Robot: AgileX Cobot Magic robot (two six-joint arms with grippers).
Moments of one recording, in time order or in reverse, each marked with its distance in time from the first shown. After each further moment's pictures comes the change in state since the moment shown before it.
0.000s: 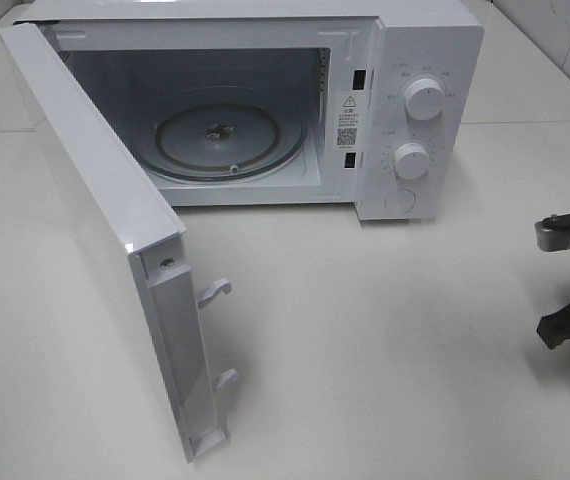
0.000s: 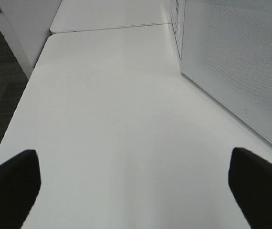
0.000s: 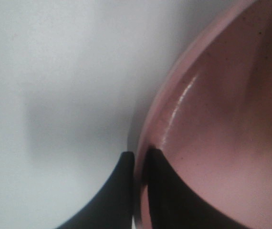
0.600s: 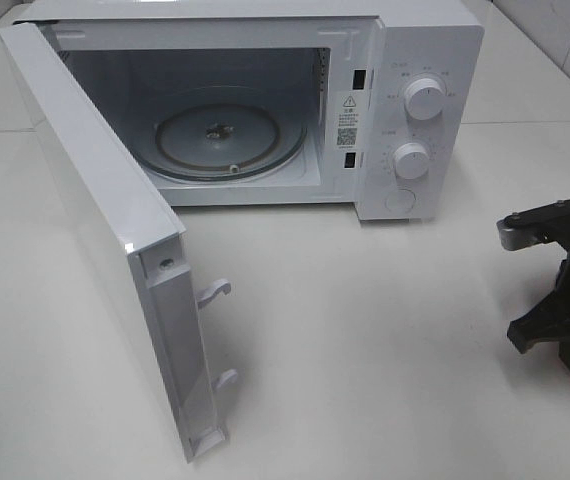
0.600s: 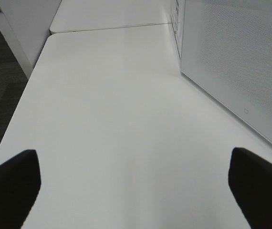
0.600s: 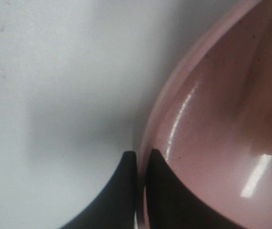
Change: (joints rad) left arm 0.000 0.000 0.000 0.000 0.000 0.000; right arm 0.149 -0.045 0.003 -0.072 -0.009 0.094
